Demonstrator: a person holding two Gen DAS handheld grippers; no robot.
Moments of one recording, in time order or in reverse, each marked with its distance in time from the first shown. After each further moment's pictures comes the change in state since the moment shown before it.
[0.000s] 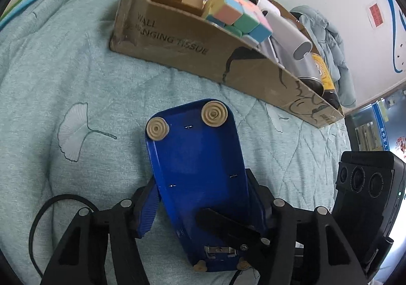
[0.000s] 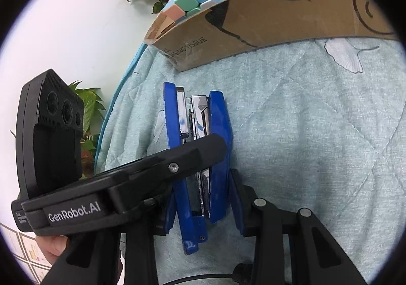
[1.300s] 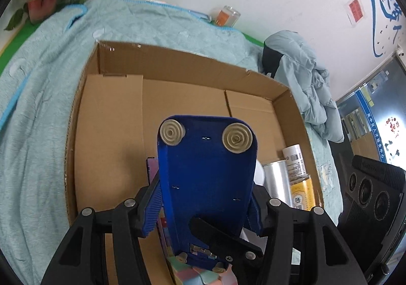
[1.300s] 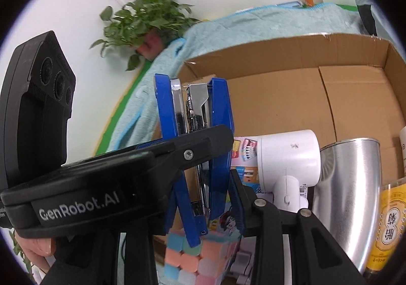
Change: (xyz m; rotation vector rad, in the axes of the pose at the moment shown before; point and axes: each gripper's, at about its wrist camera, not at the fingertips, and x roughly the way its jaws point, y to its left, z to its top) left arm 0.010 -0.050 0.297 0.195 -0.018 -0.086; right arm -0.012 0.024 0.228 -0.028 -0.186 -0.223
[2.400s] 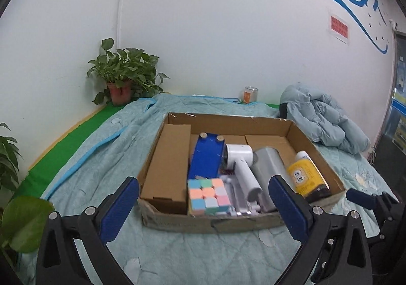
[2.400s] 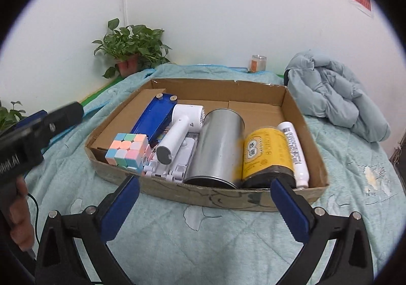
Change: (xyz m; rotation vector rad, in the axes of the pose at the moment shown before) left arm -0.109 -0.135 -0.260 0.140 -0.628 0.430; right arm -0.157 -0.014 -0.161 -0.290 -0.365 -0.388
